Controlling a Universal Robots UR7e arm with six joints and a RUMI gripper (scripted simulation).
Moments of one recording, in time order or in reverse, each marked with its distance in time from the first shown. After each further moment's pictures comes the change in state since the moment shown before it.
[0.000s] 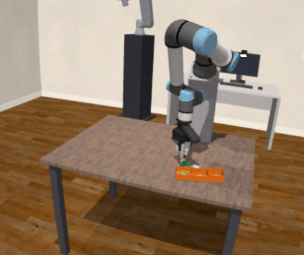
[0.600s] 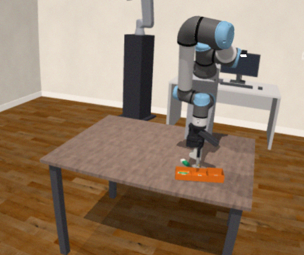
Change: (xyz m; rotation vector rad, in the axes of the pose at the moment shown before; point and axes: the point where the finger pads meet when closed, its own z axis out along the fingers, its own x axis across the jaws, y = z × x) arm -0.021 -0.092 0.000 0.005 0.005 -0.592
